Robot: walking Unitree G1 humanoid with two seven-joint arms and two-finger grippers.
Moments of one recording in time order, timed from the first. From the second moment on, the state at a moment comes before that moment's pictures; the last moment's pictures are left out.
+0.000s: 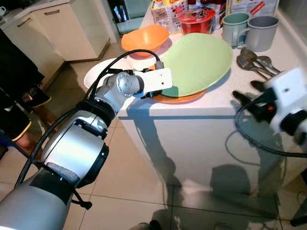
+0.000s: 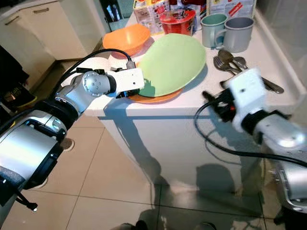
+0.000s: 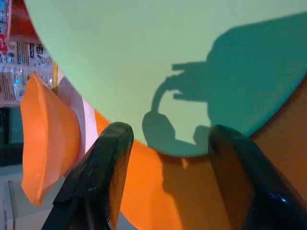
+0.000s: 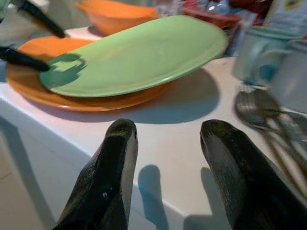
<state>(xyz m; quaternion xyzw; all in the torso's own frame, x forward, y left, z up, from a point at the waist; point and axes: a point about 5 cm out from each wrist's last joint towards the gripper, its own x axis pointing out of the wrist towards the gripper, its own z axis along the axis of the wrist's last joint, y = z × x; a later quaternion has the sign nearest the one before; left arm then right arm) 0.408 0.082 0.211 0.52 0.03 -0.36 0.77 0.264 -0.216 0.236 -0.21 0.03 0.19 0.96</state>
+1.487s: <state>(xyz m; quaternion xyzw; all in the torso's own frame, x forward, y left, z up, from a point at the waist) 0.409 0.097 0.214 0.59 0.02 -0.35 0.73 0.297 -0.197 0.254 -0.57 -0.09 0.21 0.78</state>
